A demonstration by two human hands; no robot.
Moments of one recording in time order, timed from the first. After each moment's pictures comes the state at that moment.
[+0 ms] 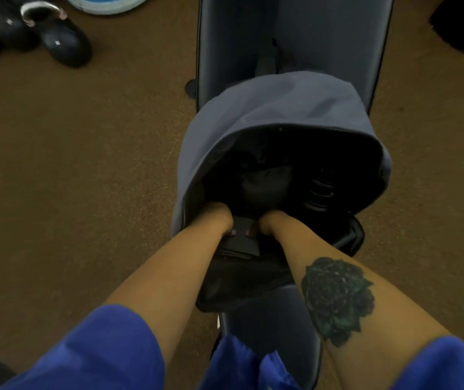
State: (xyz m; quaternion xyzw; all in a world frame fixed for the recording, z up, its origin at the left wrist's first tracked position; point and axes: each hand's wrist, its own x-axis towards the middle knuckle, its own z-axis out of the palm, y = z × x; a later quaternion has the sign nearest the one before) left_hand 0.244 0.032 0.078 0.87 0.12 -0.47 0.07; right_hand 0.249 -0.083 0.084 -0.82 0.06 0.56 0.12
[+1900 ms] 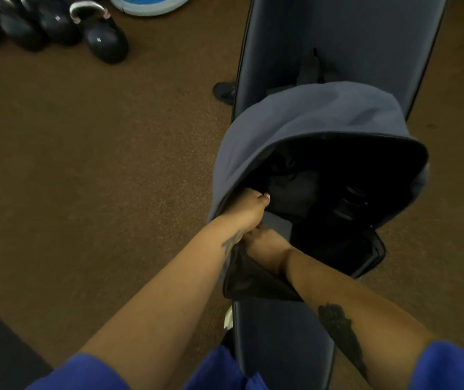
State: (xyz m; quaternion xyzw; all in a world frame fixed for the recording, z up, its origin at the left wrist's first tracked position) left_hand 0.229 0.028 0.161 0.81 0.21 -0.34 0.44; right_hand 0.195 -0.052 0.072 -0.83 -0.50 0.22 -0.06
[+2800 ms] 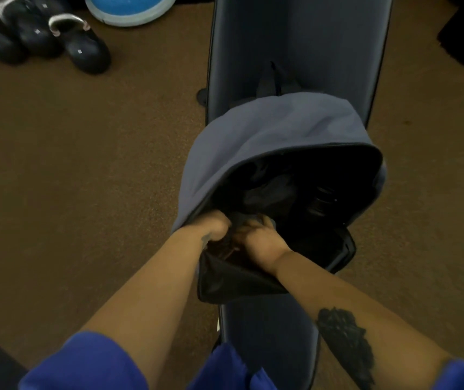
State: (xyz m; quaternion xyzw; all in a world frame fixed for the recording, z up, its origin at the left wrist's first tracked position) left_hand 0.224 0.049 0.110 0.82 0.20 -0.47 0.25; right_hand 0.195 -0.088 0.072 -0.90 -0.34 0.26 0.10
